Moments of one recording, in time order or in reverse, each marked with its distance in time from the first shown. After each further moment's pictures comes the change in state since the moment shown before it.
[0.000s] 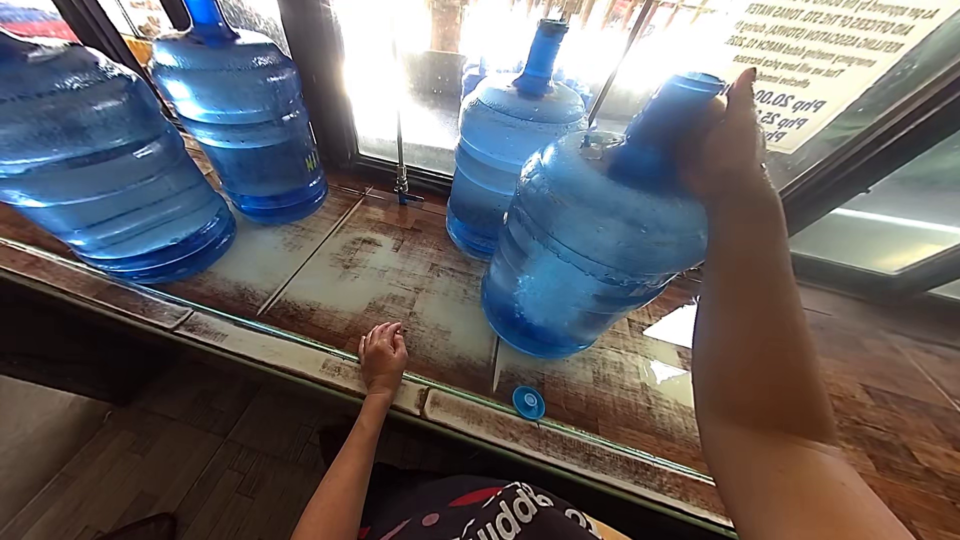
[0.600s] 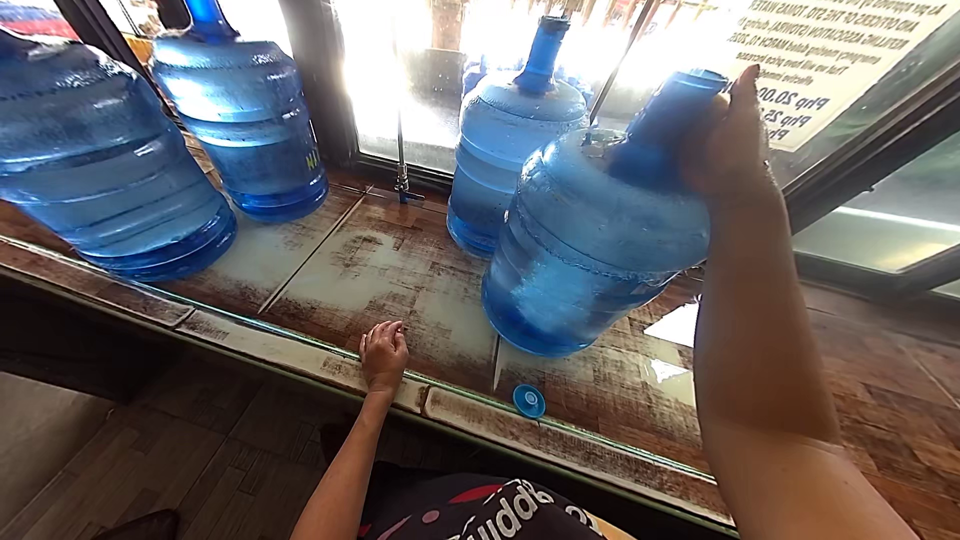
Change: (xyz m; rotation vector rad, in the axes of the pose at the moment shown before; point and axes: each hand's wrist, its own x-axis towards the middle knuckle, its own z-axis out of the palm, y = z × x) left_hand 0.000 0.001 0.000 -0.002 -0.009 -0.003; right_hand 0.000 0.000 -0.002 -0.019 -0.024 -0.005
